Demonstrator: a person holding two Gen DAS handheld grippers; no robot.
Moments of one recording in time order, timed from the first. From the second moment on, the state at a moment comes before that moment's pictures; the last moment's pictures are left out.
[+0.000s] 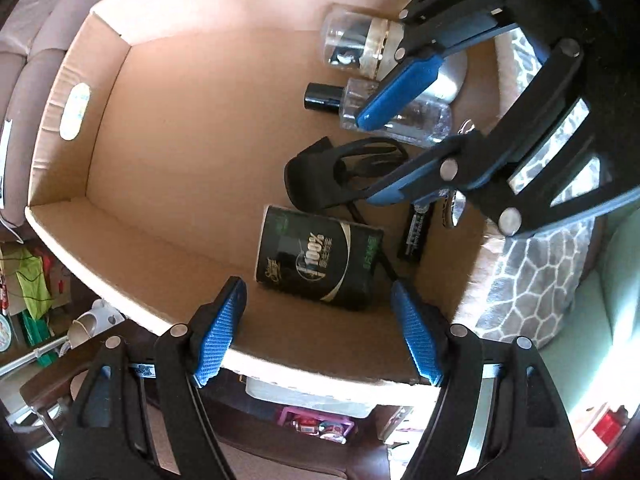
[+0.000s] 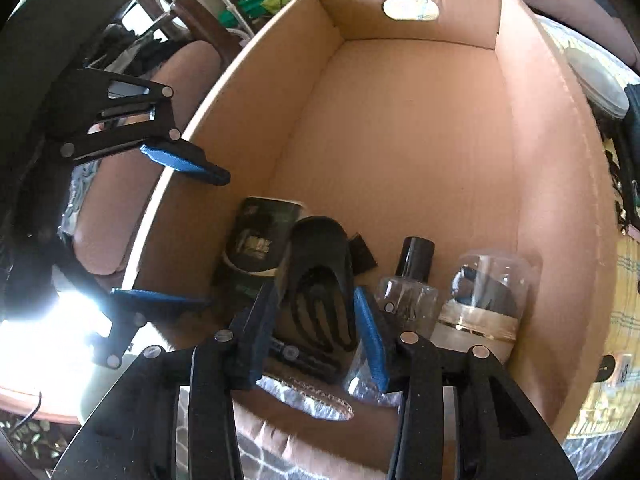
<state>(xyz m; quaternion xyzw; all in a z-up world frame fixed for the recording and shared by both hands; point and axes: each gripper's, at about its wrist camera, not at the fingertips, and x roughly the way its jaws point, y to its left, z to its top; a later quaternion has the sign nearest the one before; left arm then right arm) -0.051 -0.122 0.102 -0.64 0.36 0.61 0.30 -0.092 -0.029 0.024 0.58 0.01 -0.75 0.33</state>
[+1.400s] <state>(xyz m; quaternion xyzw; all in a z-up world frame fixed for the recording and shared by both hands) -0.054 0.094 0.145 -0.49 0.19 0.79 0.31 -0.034 0.251 0.110 0.43 -0.12 -0.88 0.15</state>
